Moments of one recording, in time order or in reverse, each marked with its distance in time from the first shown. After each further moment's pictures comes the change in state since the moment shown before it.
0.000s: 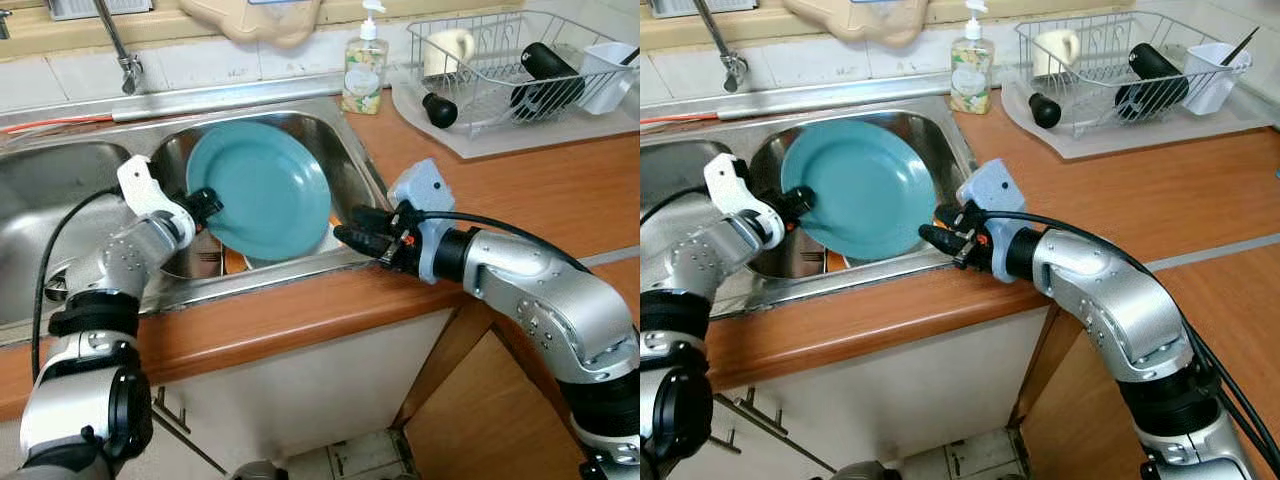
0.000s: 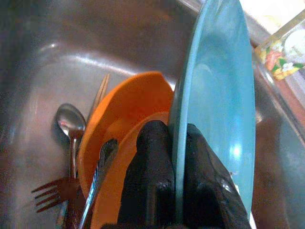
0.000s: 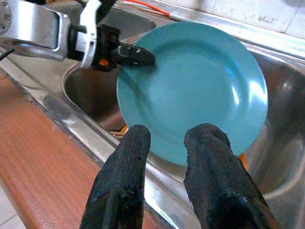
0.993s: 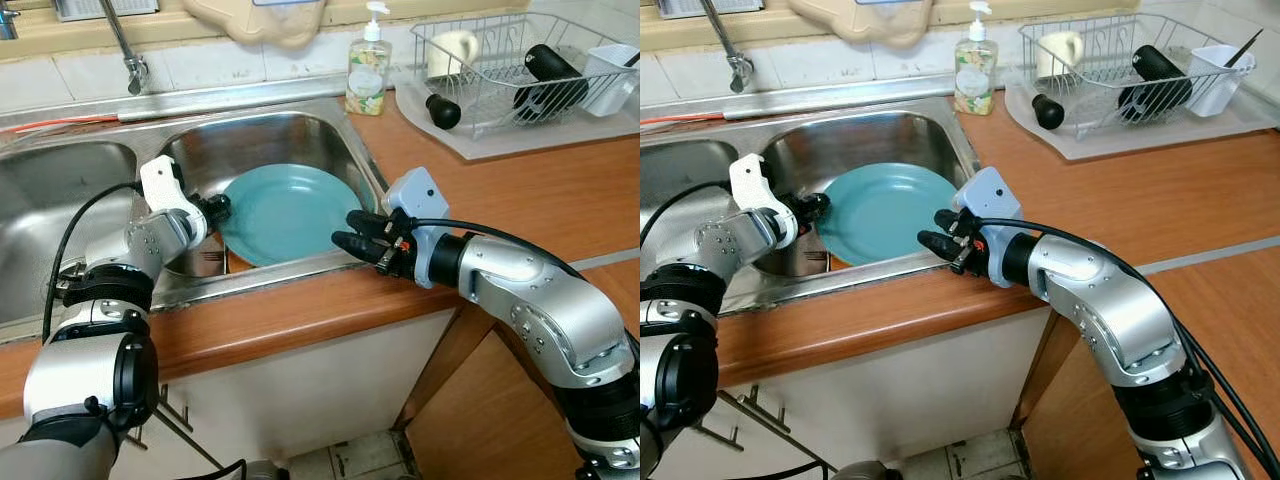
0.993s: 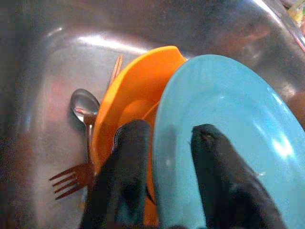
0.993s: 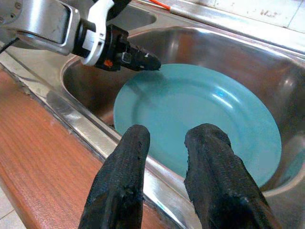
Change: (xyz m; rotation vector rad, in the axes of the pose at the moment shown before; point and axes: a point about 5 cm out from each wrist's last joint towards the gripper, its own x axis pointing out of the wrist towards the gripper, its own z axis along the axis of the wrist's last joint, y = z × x) left arm 0.012 -0.002 -0.005 0.108 0.095 0.065; right arm 0.003 0.001 -0.006 0.003 0.020 -0.022
